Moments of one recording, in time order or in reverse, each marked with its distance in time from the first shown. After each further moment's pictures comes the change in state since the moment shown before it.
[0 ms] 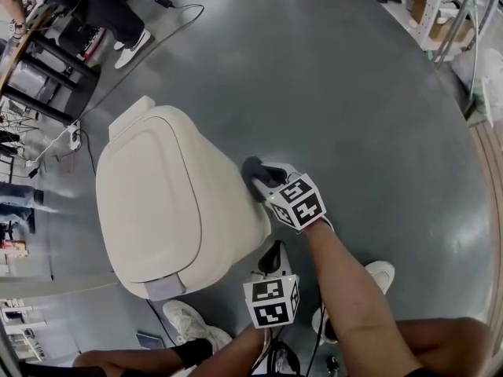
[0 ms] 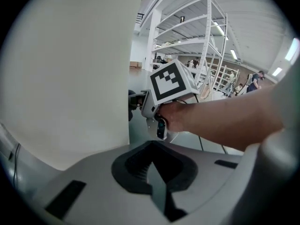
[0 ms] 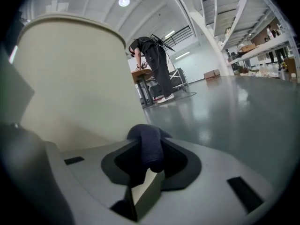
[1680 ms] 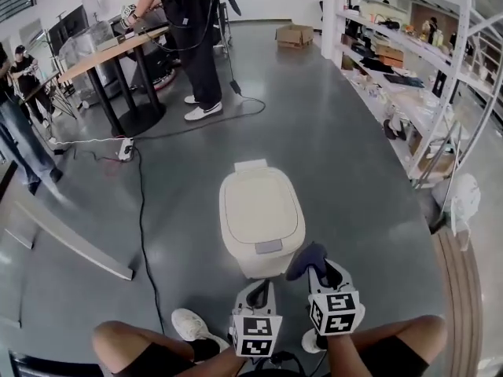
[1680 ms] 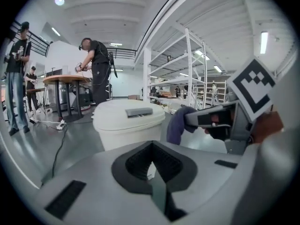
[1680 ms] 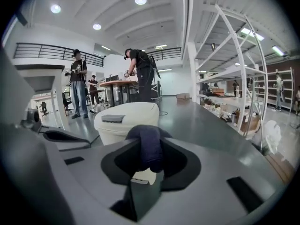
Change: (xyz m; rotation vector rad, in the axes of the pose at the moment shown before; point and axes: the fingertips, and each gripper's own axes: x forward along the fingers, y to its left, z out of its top) left arm -0.280 0.053 0.060 0.129 -0.367 0.025; right arm -0.261 0.228 0.117 -0.119 -0.010 -0.476
